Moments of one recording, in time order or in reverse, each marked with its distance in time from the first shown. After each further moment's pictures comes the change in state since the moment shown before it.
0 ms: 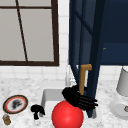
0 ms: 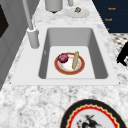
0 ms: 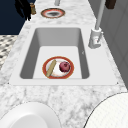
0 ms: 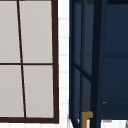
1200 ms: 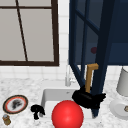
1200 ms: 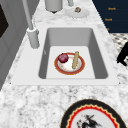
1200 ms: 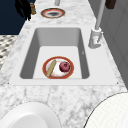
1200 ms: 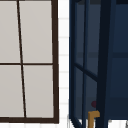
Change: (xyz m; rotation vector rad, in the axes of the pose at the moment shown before) left hand 0.000 0.000 0.000 0.000 0.000 0.000; right hand 0.002 0.019 -0.046 0.256 -0.021 0.039
